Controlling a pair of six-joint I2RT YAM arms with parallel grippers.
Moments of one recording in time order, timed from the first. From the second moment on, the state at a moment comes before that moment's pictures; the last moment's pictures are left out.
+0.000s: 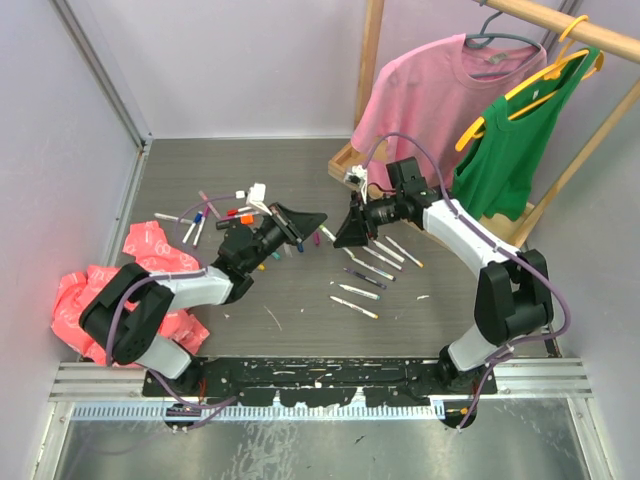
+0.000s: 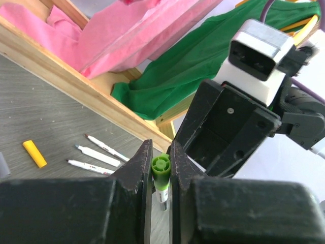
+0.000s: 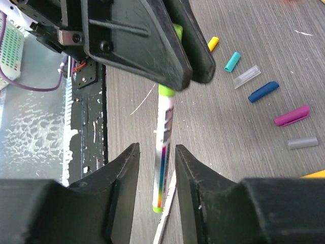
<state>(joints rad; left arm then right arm) -0.65 1.49 0.58 1.07 0.14 -0.98 0.35 1.57 1.20 -0.51 -1.12 -0.33</state>
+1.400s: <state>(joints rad) -0.29 1.39 0.65 0.90 0.25 -1.09 0.28 1.64 1.19 -0.58 -0.43 -0.50</state>
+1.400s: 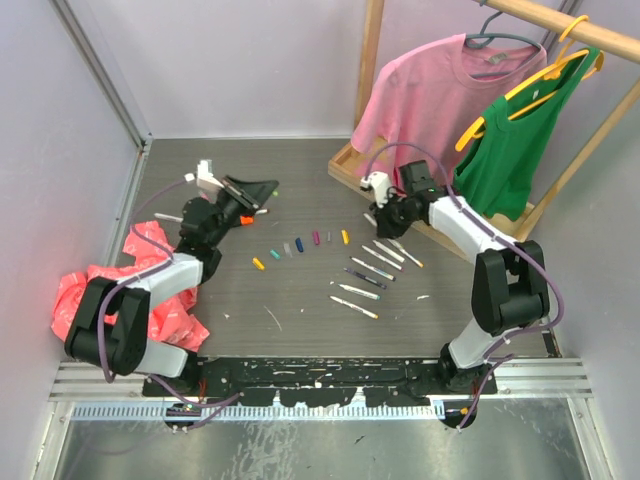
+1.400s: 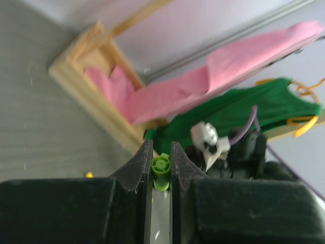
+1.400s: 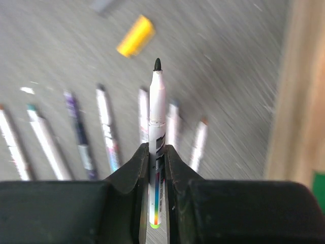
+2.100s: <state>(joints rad) -0.72 1.82 0.98 0.47 0.10 -1.08 0.11 1.71 1.10 -0.59 -0.16 -0.65</state>
